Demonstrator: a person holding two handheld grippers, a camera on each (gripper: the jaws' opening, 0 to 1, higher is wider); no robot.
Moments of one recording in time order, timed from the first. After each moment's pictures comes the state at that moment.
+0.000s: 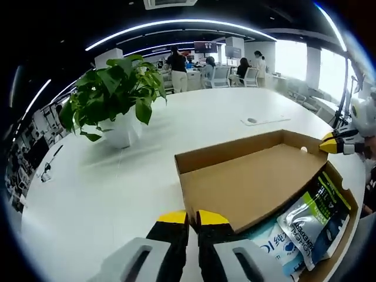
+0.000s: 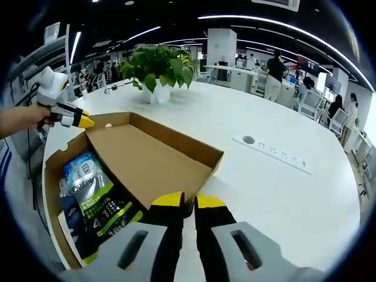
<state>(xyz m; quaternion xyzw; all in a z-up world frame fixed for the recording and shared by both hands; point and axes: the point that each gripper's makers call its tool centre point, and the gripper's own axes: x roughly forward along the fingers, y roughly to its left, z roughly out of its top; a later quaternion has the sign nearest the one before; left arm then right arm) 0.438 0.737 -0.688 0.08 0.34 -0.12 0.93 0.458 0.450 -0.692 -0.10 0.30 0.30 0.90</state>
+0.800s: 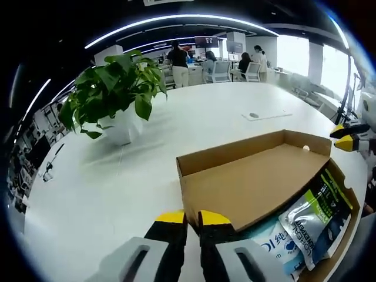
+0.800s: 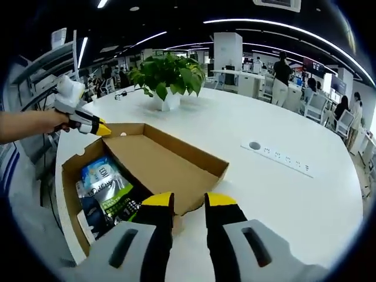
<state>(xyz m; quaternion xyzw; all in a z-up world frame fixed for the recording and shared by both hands) 0.437 0.737 -0.691 0.09 0.36 -0.11 0.92 0.428 0.452 -0.662 -0.09 0.28 0.34 0.89</state>
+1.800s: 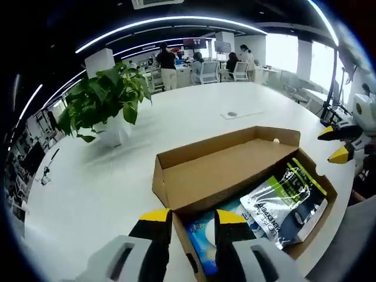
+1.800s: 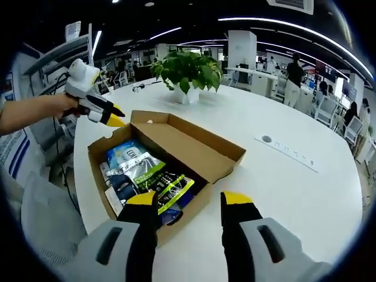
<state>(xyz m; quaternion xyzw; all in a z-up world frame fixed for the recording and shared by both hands) 0.374 0.700 -0.667 0.09 0.37 -0.16 0.91 0.363 0.450 -0.658 -0.10 0.29 0.38 0.87</state>
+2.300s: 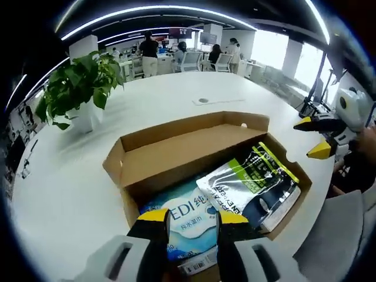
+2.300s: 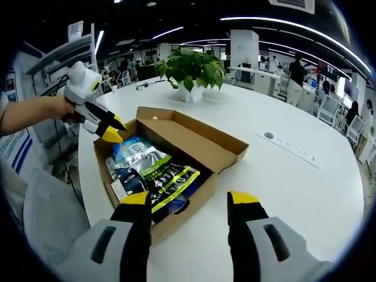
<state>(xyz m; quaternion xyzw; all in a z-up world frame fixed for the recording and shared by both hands) 0.334 0.652 -0.692 0.06 0.41 -0.23 0.88 0.346 0.444 -0.663 -0.10 0.29 0.39 0.87</state>
